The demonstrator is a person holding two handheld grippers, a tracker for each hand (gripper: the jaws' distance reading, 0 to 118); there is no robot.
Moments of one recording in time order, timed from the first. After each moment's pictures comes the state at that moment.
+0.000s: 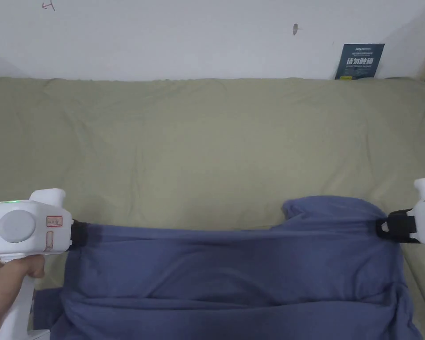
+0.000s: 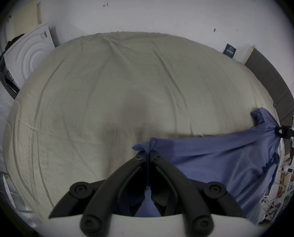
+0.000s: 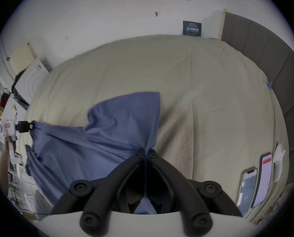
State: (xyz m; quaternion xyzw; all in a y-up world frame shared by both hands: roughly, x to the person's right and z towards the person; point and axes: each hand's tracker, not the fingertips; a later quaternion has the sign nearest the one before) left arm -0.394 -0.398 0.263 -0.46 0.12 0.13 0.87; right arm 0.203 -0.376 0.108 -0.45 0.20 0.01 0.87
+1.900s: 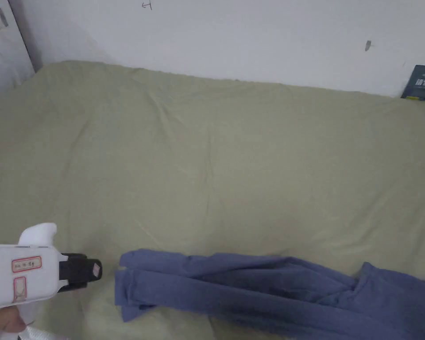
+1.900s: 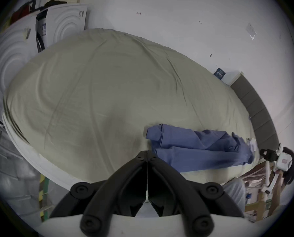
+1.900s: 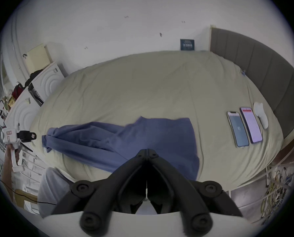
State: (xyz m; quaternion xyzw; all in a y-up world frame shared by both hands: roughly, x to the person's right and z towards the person) left arm -0.430 -0.395 0.500 -0.40 0.08 0.32 0.85; right arm 0.164 -0.328 0.355 -0.38 0.19 0.02 0.91
